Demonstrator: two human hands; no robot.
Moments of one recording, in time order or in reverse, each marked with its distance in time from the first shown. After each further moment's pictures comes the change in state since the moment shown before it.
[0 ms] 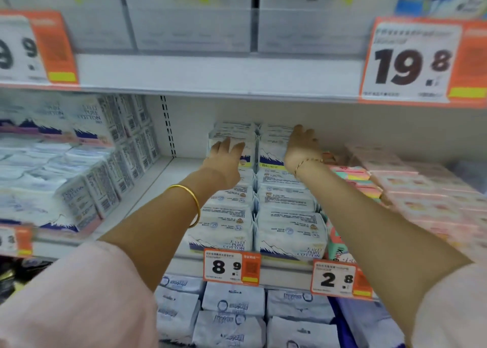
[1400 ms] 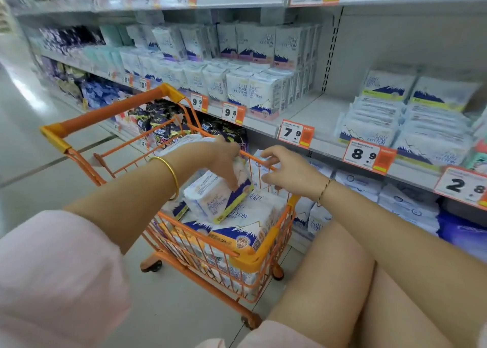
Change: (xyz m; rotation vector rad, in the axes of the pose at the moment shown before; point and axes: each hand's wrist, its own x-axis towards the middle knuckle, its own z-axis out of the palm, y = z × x) left_hand -0.419 -0.098 -0.058 0.164 -0.437 -0.568; right_hand -0.383 -0.094 0.012 0.522 -0.795 -0.835
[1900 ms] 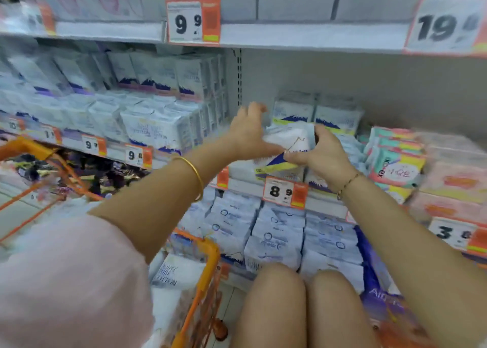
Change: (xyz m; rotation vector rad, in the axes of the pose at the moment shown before) left_hand 0.125 0.184 -0.103 -0.554 0.517 0.541; right_hand -0.005 0.101 -0.186 0.305 0.667 0.247
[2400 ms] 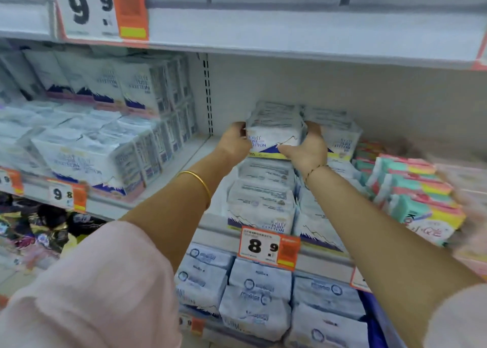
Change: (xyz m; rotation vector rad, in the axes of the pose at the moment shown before) left_hand 0.165 -0.047 0.075 -0.586 0.009 -0.225; right_hand 0.174 0.070 0.001 -0.245 0.347 0.091
